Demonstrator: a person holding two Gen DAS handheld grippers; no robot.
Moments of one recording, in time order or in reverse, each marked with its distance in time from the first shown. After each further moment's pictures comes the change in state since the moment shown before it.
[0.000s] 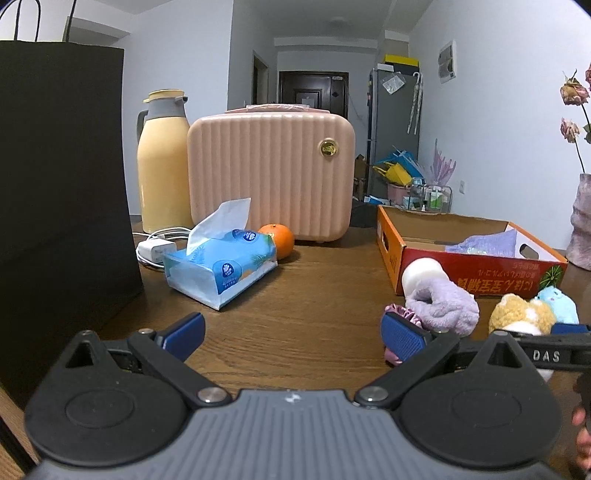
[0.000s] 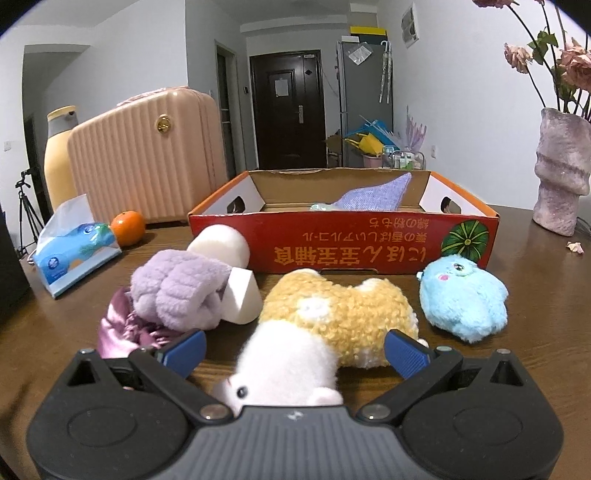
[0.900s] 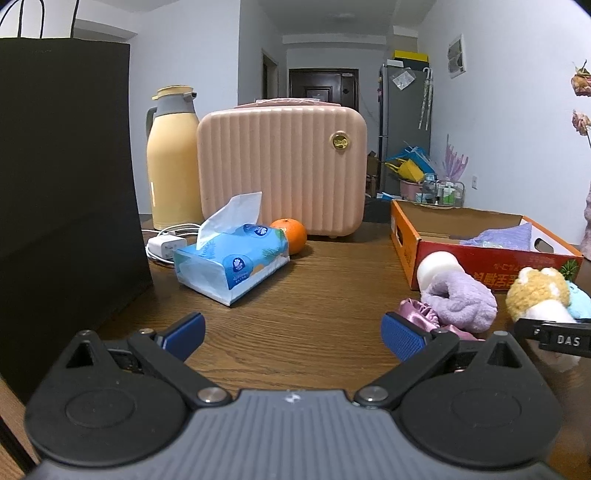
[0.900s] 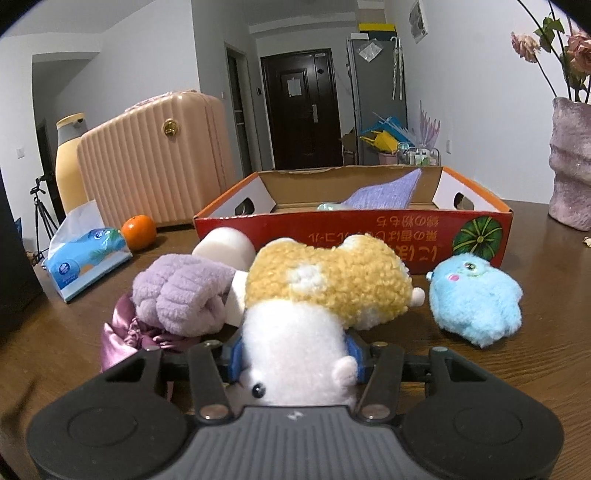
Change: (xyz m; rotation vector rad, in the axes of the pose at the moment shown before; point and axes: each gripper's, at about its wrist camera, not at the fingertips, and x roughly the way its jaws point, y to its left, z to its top) left arm 0.009 0.000 -0.005 0.010 0.013 0.041; right arm 0.002 -0.014 0.003 0.017 -0.002 0.075
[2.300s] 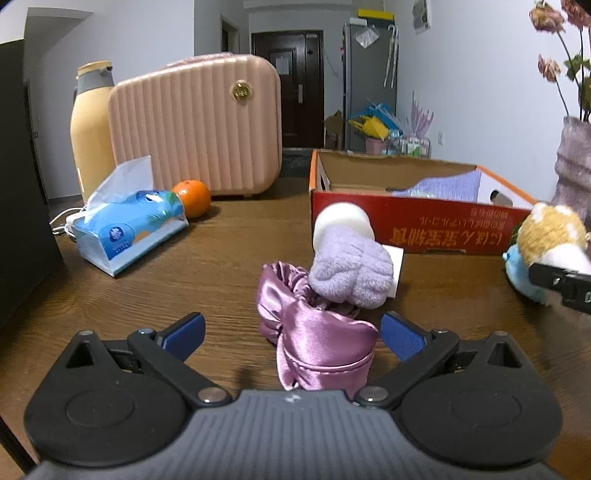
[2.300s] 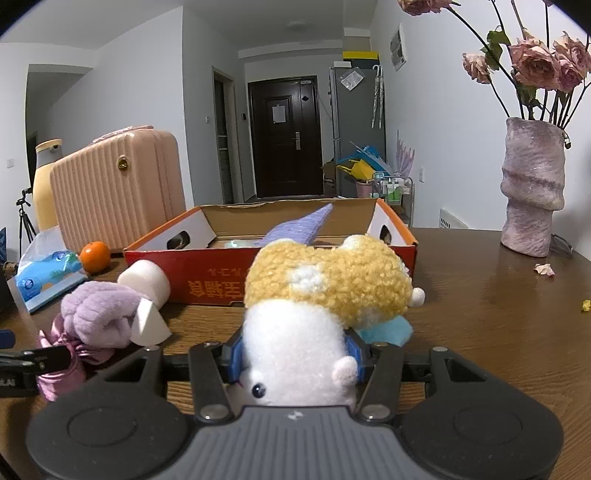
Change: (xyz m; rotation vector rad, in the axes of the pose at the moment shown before) left arm 0.033 -0.106 -0.011 0.057 0.121 -0.080; right arm -0.024 -0.087 0.006 -0.026 -0.093 -0.063
